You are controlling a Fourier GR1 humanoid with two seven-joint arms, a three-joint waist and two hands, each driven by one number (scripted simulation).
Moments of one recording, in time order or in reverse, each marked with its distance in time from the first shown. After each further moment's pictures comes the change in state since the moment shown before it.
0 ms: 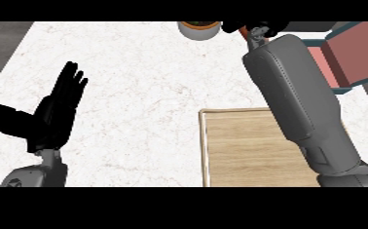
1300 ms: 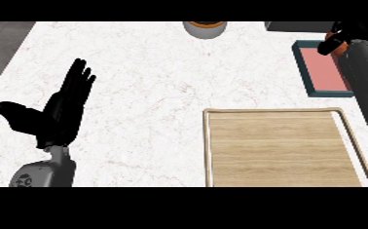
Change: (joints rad) left arm -0.027 -0.031 -0.018 0.011 -0.022 -0.002 -0.010; right arm 0.015 -0.366 -0.204 0.664 0.037 -0.026 -0.384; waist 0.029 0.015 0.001
